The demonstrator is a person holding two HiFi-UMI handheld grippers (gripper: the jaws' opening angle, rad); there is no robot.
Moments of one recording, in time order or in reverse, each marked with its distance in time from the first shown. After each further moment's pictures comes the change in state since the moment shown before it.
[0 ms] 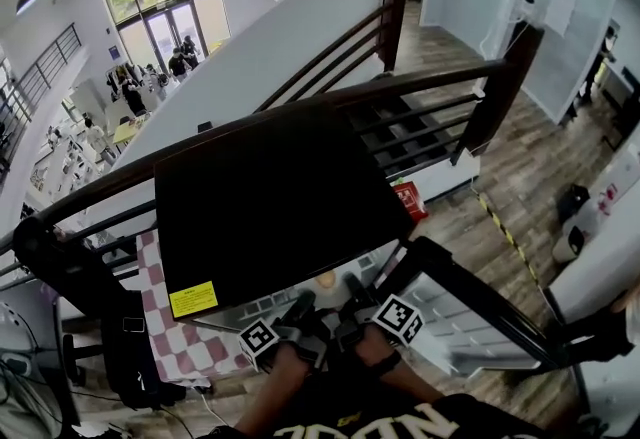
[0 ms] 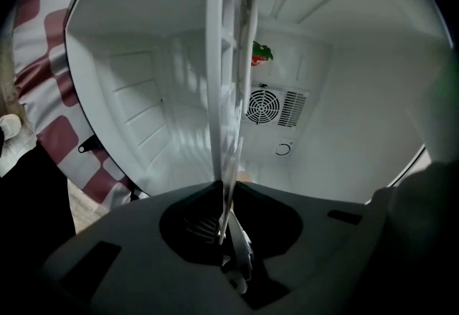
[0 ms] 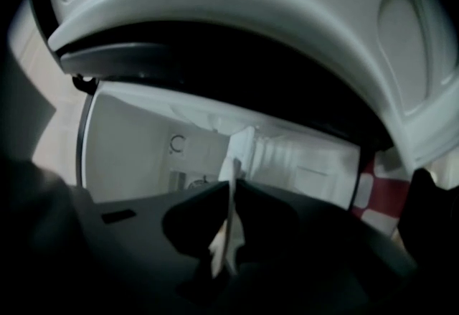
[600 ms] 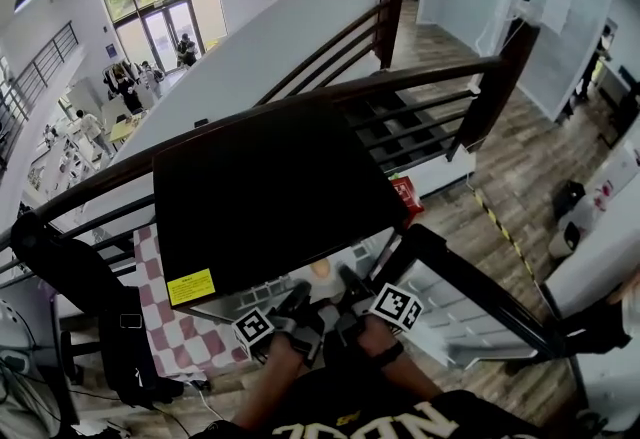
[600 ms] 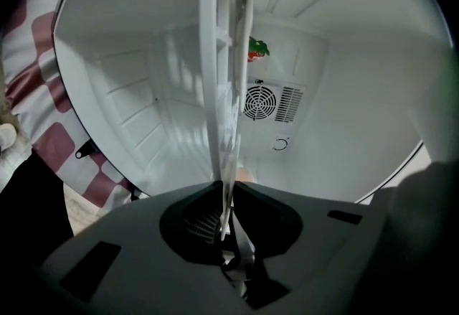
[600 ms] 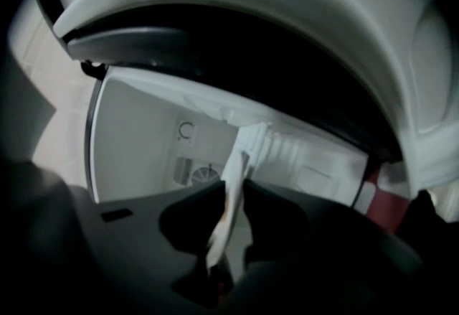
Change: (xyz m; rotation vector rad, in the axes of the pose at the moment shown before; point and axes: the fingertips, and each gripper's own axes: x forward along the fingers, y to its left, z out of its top) left arm 0.000 -0.002 0.002 0.047 0.045 -0.021; right arm 0.001 0.006 -0.007 -0.107 0.100 0.039
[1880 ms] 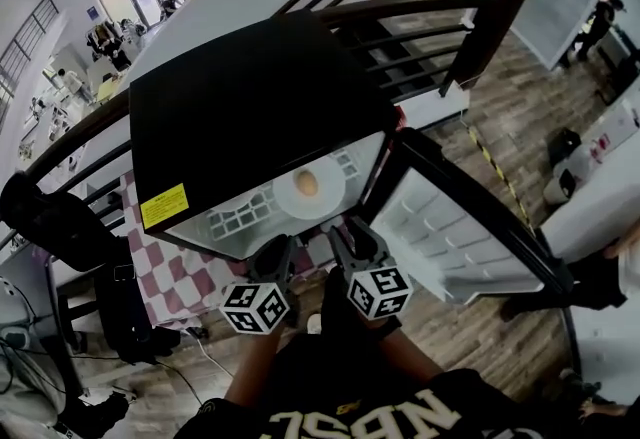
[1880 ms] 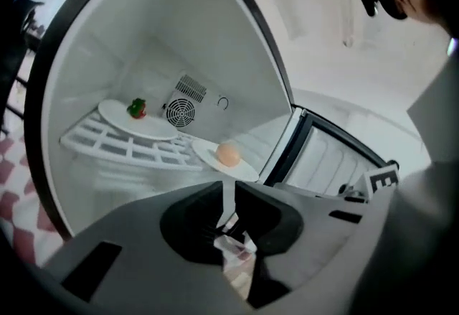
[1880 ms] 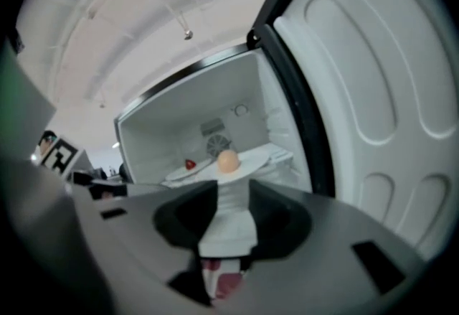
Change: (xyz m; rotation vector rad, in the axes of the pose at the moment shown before) left arm -0.065 -0.007 -0.022 1.239 0.080 0.124; right arm -0.073 0.020 -0.046 -0.938 -0.025 -0.080
